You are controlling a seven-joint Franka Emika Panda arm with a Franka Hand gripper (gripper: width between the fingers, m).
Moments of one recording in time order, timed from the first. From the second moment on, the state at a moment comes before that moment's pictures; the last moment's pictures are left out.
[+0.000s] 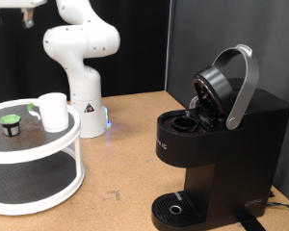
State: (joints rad) arm 0.08 -0.79 -0.60 -2.31 -0.27 1.50 -1.91
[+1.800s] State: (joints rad) arm 0.07 -0.49 -0.77 -2.59 -0.43 2.11 -1.88
